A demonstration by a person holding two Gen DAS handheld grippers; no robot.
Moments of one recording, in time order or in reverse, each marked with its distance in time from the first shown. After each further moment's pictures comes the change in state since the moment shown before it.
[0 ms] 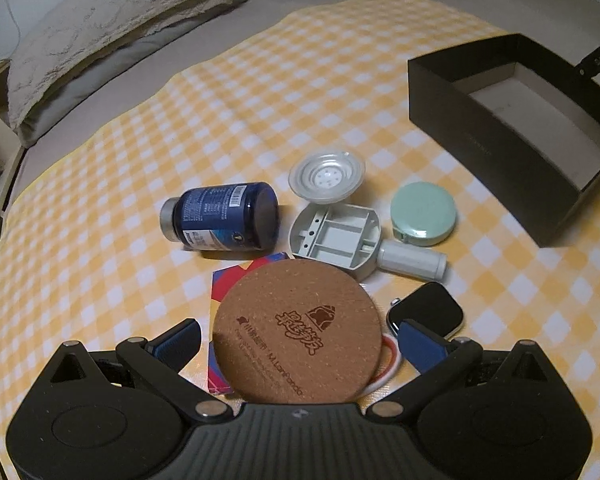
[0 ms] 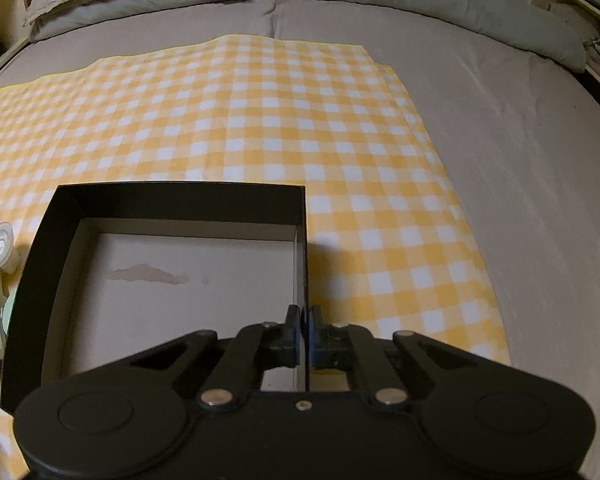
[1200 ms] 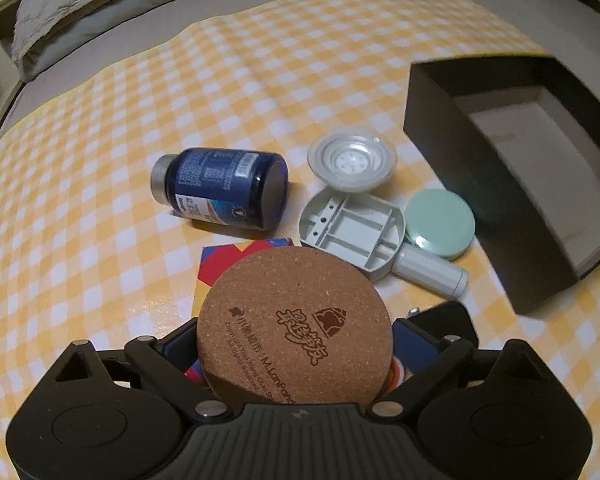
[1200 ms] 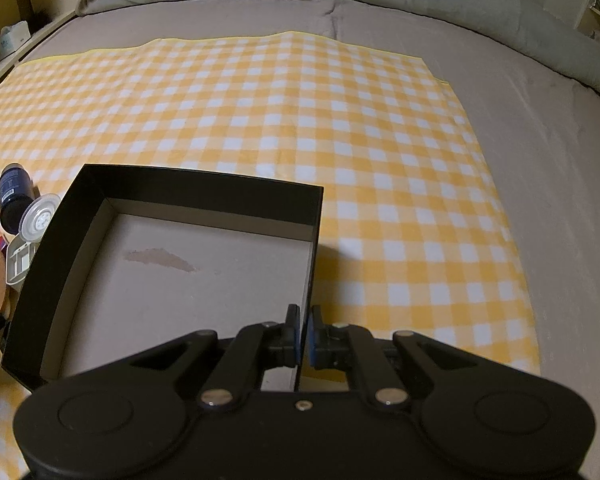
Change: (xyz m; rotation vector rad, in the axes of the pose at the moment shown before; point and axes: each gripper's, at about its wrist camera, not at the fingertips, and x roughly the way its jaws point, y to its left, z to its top) left arm 0.036 0.016 0.010 -0.151 0.098 -0.059; right arm -0.004 0.034 -0.001 -0.112 -0.001 0.094
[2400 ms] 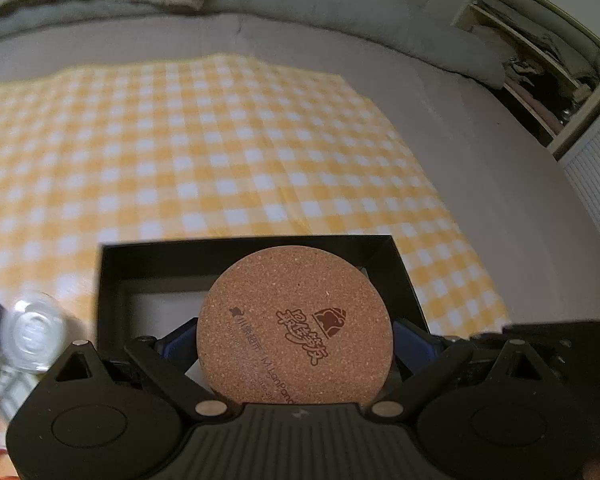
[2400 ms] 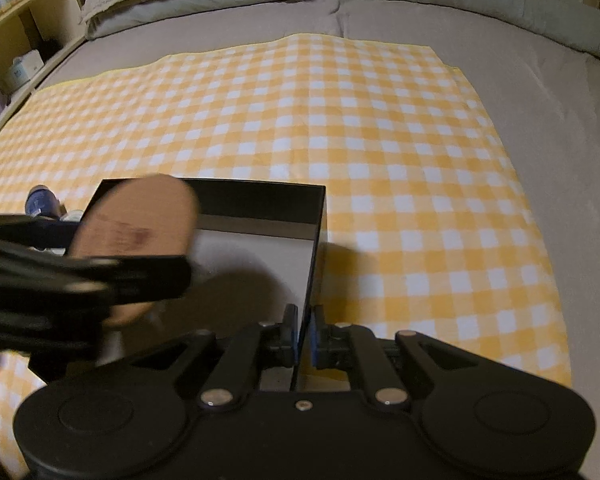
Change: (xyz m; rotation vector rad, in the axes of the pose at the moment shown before) left arm -0.013 -0.125 0.116 -0.269 -0.194 -0.363; right arm -0.001 -0.020 -0.006 0.077 -0.008 0.116
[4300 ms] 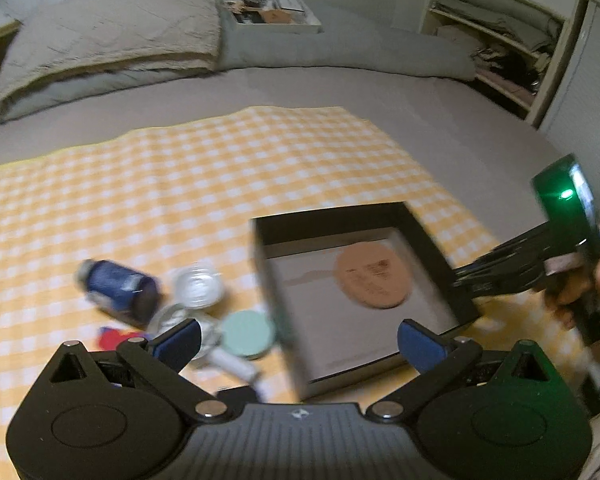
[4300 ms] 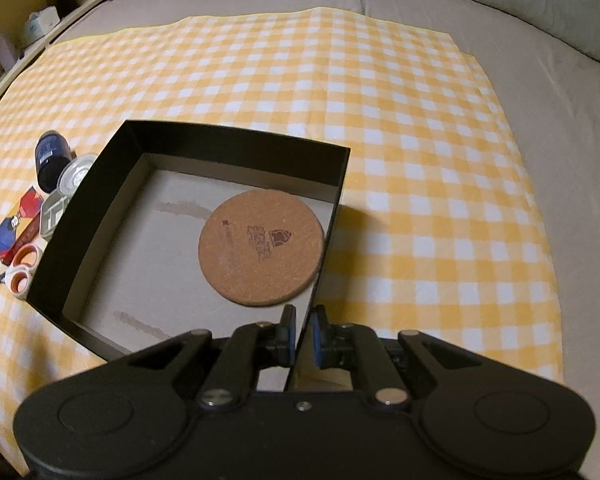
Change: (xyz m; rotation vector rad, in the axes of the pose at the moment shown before) left arm -0.135 0.043 -0.067 0.176 -0.096 0.050; right arm -0.007 0.014 -0.021 -0.100 0.080 -0.009
